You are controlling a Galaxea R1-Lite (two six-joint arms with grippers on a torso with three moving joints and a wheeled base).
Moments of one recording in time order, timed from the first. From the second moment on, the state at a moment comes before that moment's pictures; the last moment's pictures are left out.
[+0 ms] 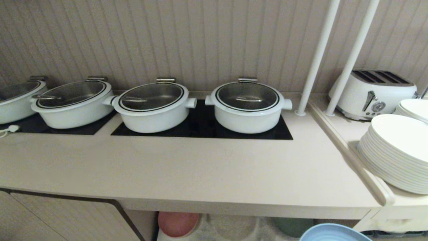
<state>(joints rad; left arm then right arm) 0.00 0.00 0.00 0.00 0.00 0.00 0.34 0.86 -0.36 0.56 0.11 0.71</state>
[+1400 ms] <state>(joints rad) 0.00 0.00 0.00 0.00 0.00 0.00 0.34 0.82 -0.36 0.60 0.12 0.71</state>
